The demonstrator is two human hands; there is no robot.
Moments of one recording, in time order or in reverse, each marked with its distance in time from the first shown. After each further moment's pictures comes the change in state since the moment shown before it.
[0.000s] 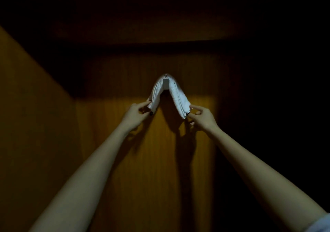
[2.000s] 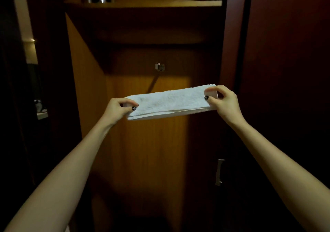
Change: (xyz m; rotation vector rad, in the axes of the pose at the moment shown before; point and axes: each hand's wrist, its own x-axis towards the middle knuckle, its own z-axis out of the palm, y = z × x) left_hand -0.361 0.165 -0.093 -0.241 0.145 0.036; right_hand -0.356 -0.100 -0.206 -0.136 0.126 -0.480
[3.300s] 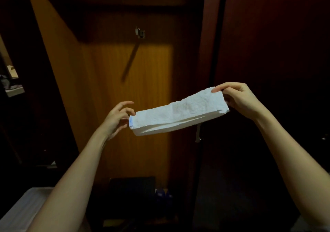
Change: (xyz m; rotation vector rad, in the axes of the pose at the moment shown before) left_hand -0.115 -0.035 0.055 -0.532 -0.284 -0.460; right_hand -0.100 -0.006 -0.098 0.266 -0.345 0.362
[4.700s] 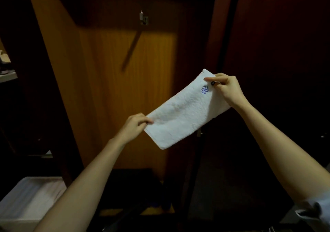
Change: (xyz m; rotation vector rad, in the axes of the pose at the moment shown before) left_hand 0.009 -0.067 0.022 0.763 -0.083 0.436; right_hand 0.045 0.026 0.046 -0.343 0.214 -0.055
